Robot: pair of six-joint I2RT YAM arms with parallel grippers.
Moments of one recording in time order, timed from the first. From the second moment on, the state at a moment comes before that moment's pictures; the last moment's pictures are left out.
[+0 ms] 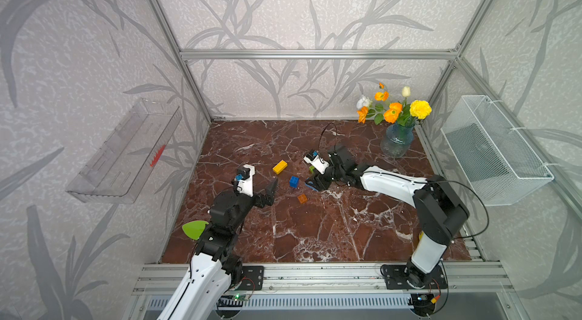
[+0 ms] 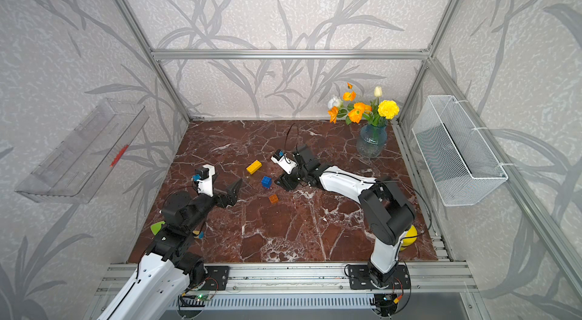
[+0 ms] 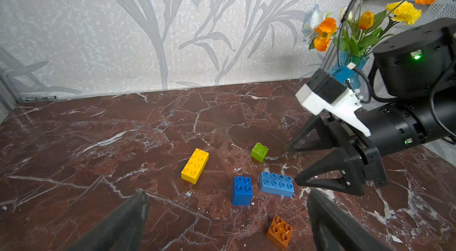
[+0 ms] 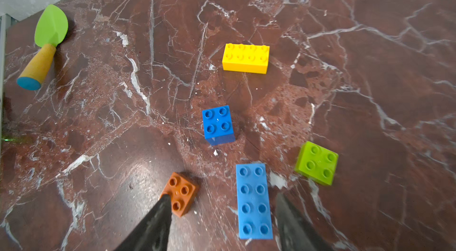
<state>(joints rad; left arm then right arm) -0.27 0.51 0.33 0.01 0.13 -0.11 0.69 1.82 1.17 -0.12 -0.35 -0.14</state>
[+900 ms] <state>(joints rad) -0.27 0.51 0.28 0.04 0.11 -0.08 0.76 2.14 1.51 -0.25 -0.39 -0.16</state>
